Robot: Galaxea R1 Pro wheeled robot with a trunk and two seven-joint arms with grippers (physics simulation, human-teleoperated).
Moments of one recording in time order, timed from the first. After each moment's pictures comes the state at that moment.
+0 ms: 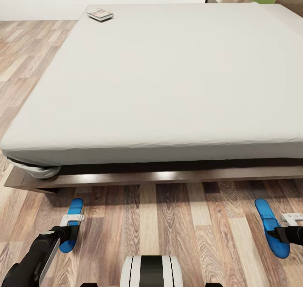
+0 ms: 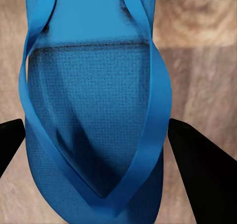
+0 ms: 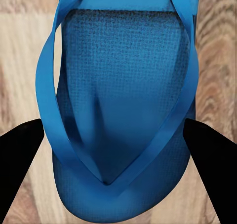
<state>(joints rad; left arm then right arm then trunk) -0.35 0.18 0.14 -1.02 -0.07 0.55 -0.11 -0.49 -0.78 0.36 -0.76 -0.53 0.51 0.33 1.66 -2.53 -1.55</state>
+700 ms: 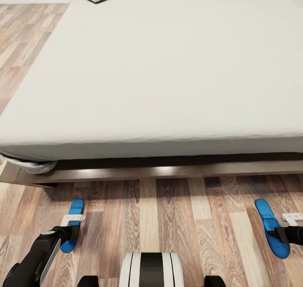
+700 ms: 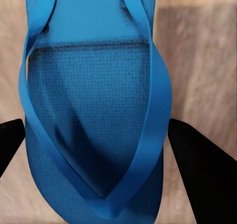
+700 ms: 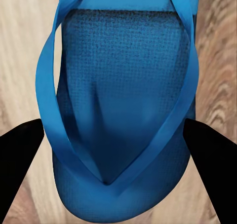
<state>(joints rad) -0.35 0.18 0.14 -1.02 -0.07 0.55 -0.11 -0.49 -0.78 0.36 -0.76 -0.53 0.51 0.33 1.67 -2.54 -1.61</state>
